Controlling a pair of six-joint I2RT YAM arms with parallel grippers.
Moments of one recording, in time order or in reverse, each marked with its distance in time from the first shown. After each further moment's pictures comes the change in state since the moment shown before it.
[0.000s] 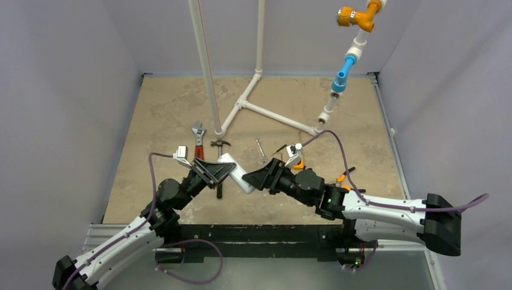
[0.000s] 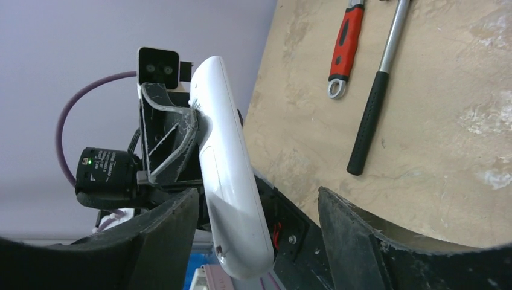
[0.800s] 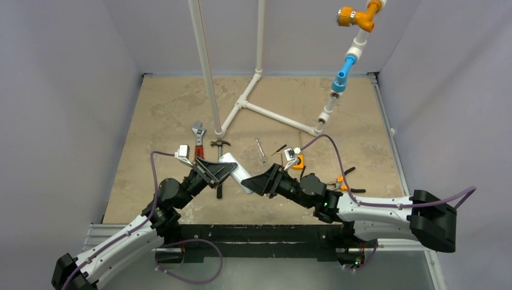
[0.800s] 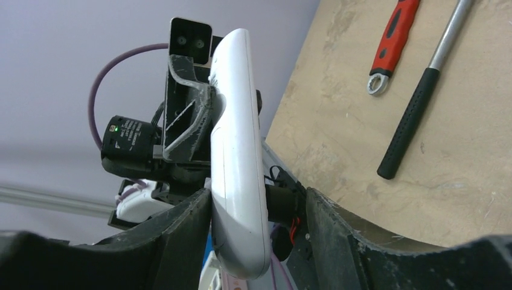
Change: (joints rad) left arm 0.000 0.035 0.000 0.060 0.034 -0.002; right arm -0.001 0.050 -0.130 0.320 -0.087 -0.026
